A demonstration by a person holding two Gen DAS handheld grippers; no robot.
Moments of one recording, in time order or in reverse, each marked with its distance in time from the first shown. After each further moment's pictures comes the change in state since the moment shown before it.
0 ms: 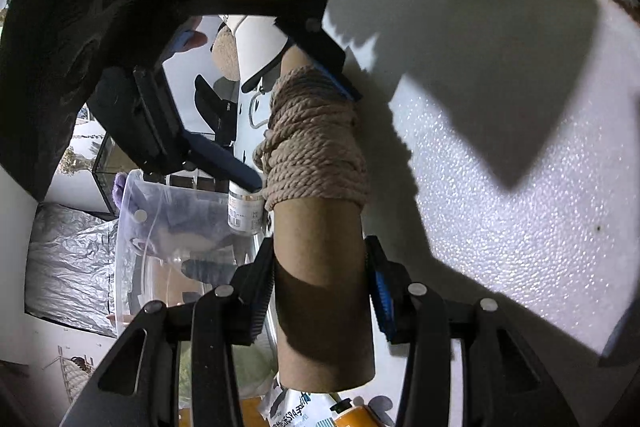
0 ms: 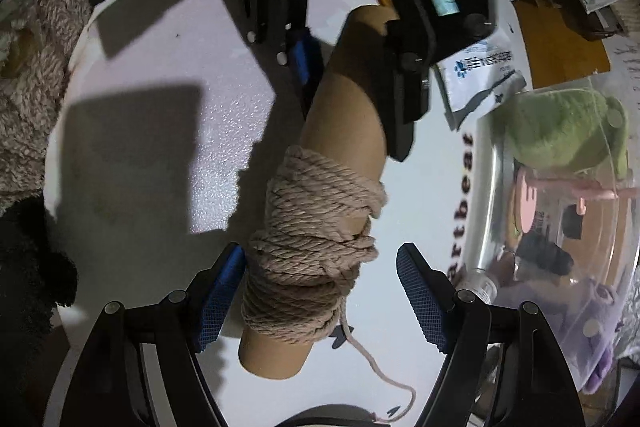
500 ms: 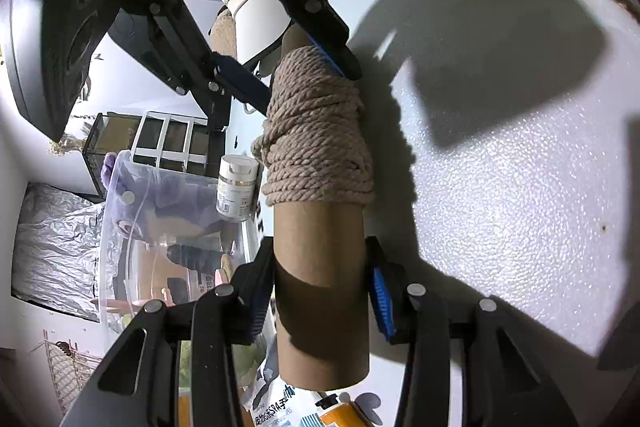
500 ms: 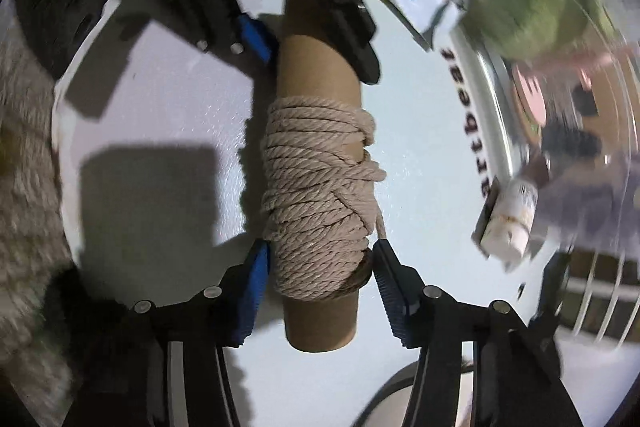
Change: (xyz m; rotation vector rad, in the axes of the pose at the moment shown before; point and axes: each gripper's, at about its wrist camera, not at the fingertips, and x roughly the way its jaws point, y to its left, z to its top) left arm 0.005 0.009 -0.003 -0.055 0.032 -0.039; right arm -0.004 -0.007 -0.009 0.430 0.081 0.099
